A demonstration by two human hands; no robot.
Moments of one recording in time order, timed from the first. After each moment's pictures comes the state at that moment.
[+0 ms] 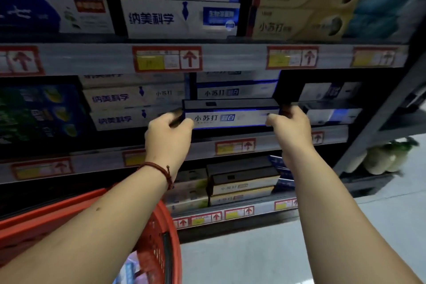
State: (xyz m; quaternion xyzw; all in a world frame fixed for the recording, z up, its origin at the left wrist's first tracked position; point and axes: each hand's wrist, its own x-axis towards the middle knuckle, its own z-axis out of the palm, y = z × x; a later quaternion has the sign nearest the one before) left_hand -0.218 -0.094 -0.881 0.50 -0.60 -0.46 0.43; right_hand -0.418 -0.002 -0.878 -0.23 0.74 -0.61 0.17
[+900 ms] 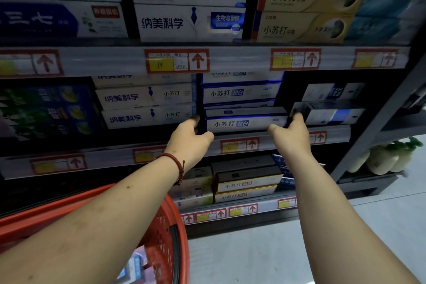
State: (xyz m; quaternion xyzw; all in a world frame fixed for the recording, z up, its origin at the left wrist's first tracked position) left_hand -0.220 -0.096 -0.886 0.45 -0.74 -0.42 0.26; right_hand -0.421 0.003 -0.895 -0.26 0.81 -0.52 0.13
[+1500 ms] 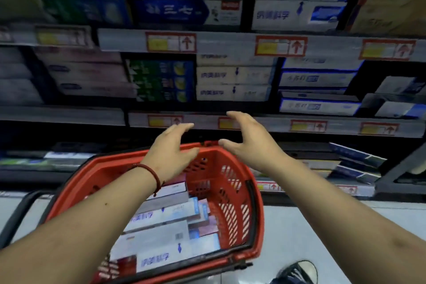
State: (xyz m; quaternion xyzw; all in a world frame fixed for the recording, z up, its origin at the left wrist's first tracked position) left_hand 0.036 -0.074 -0.899 0.50 -0.81 -0.25 0.19; right_hand -0.170 -0.012 -0.881 -0.65 0.69 -0.27 0.15
